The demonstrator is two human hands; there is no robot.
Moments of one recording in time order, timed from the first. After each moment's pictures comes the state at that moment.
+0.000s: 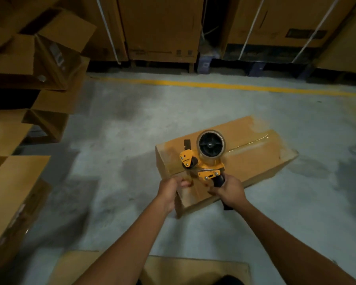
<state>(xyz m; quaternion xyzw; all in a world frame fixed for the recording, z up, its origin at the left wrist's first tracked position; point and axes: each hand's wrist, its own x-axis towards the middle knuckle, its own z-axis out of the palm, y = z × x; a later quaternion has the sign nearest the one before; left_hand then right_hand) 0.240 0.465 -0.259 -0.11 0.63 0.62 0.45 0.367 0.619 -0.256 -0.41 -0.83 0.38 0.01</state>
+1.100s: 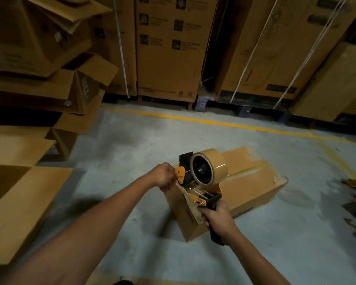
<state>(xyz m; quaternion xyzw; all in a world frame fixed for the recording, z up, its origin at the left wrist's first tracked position) 0.142 0.414 -0.169 0.31 0.80 0.35 0.38 0.366 0.498 -0.192 -0.36 -0.72 0.59 0.08</state>
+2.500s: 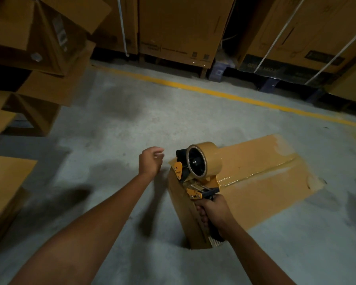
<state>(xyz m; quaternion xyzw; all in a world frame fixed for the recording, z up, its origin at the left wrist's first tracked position) 0.026 0.475 -0.354 0.14 0.81 0.56 0.14 0.257 0.555 -0.278 -0.46 -0.65 0.60 -0.02</state>
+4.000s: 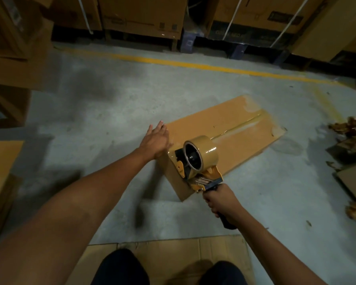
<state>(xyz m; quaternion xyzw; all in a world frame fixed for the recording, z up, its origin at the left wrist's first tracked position) 0.092 0.485 -0.321 0.52 0.84 0.06 0.15 0.376 0.507 -0.251 -0.54 -0.67 0.50 -0.05</state>
